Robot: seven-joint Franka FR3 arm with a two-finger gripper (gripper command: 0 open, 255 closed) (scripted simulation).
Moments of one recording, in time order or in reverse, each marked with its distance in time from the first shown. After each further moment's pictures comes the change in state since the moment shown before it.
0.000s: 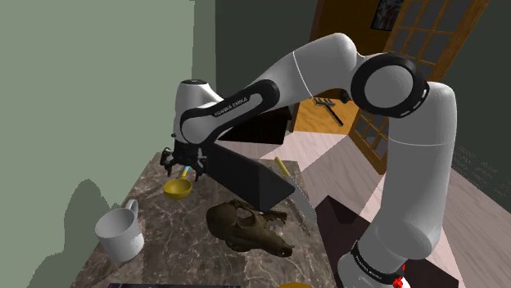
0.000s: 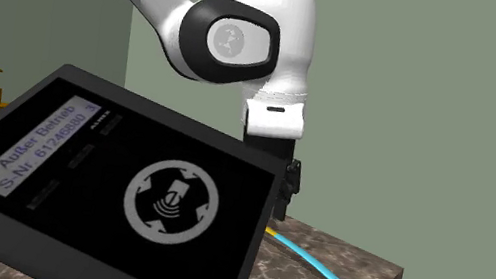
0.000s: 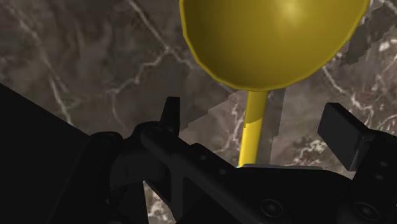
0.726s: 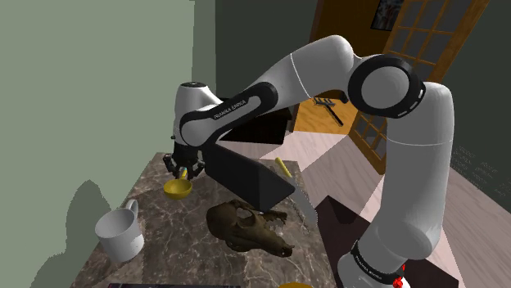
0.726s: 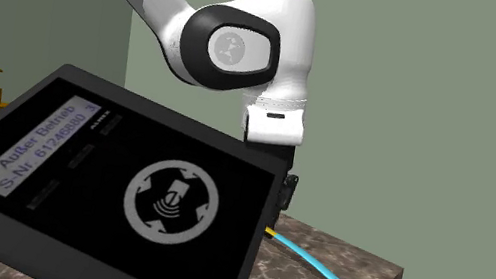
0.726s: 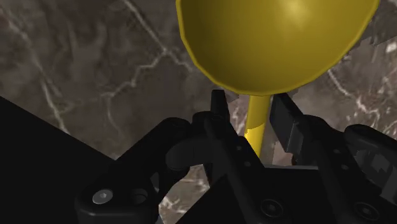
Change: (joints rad) arm 0.006 0.016 -0.004 0.002 -0.009 0.012 0.006
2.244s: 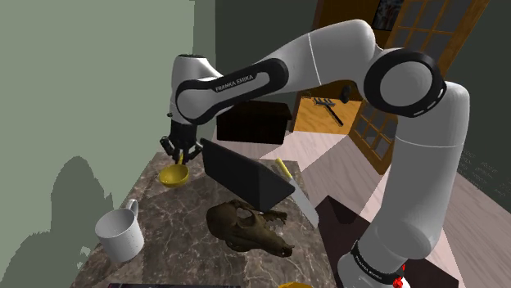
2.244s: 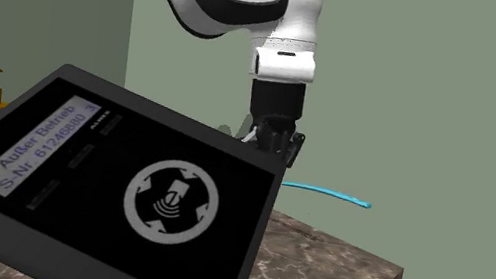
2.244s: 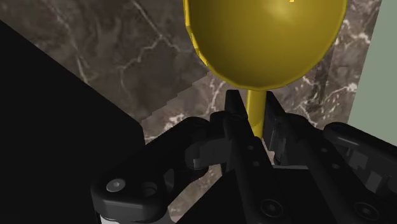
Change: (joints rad) arm -0.016 -0.085 0.019 0.081 0.038 -0.158 -0.010
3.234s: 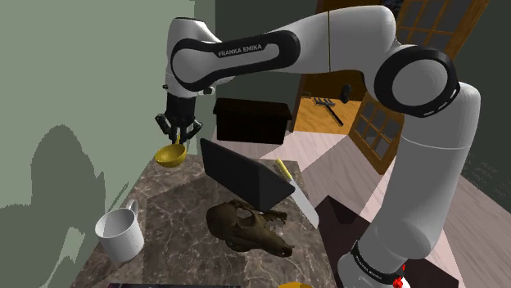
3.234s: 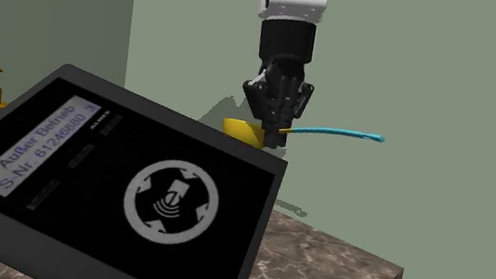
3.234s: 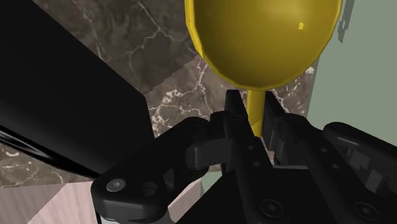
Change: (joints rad) arm -0.005 -0.051 0.009 0.139 0.020 -0.185 0.004
